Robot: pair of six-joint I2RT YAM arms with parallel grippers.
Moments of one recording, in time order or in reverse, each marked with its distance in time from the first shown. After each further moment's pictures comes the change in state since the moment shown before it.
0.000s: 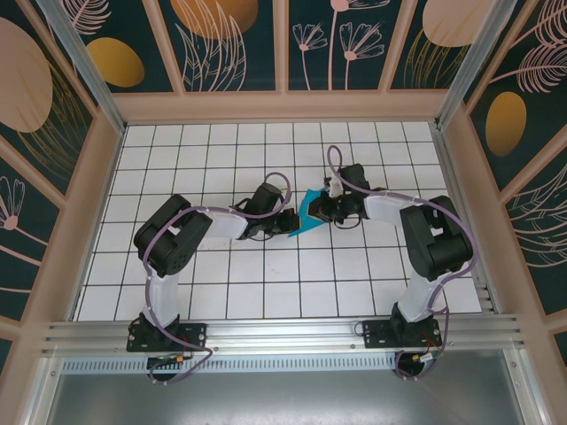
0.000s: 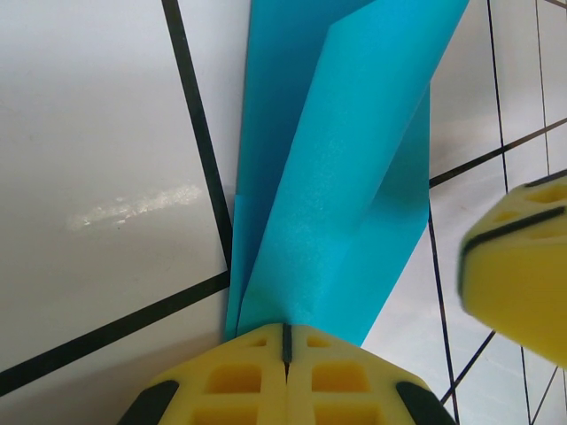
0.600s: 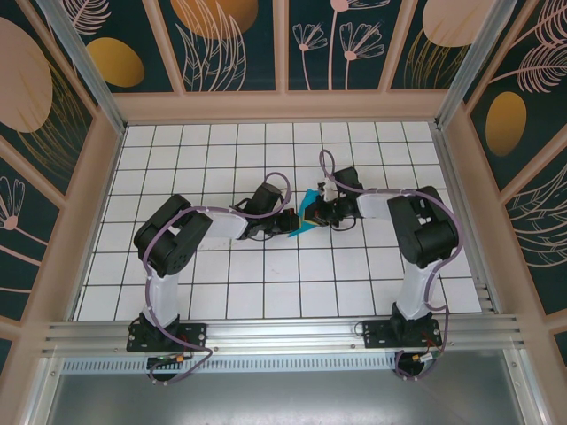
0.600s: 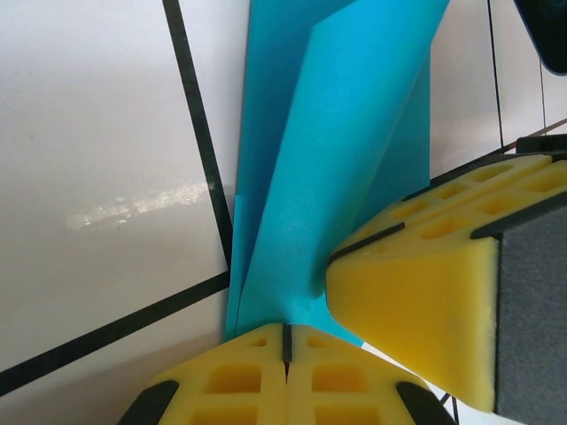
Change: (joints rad) left arm 0.000 0.000 0.000 0.000 0.000 0.000; right arm 0.010 0.121 0.035 0.028 -0.047 -0.033
